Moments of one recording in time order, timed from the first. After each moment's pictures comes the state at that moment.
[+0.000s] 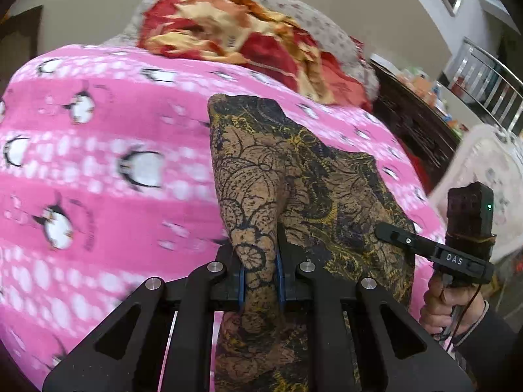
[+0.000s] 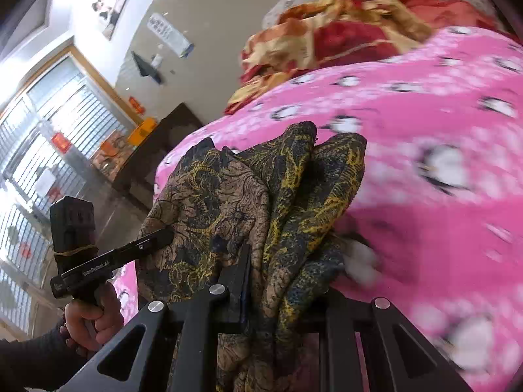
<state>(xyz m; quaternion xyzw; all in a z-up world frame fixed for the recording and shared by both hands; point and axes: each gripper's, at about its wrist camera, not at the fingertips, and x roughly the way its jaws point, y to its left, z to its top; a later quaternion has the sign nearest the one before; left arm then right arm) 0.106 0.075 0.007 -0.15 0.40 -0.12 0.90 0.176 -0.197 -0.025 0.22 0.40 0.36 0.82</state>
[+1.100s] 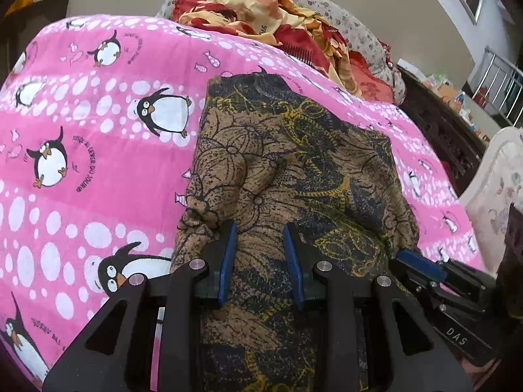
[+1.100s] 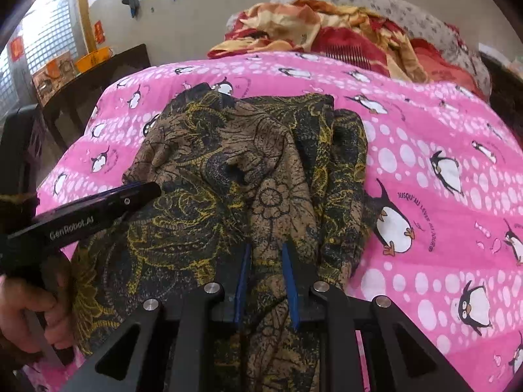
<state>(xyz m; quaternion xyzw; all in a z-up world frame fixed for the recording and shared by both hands) 0.105 0.062 -0.056 -0.17 0.39 -0.07 0.90 0.120 -0.113 -0.050 0.00 0.42 0.21 0.89</state>
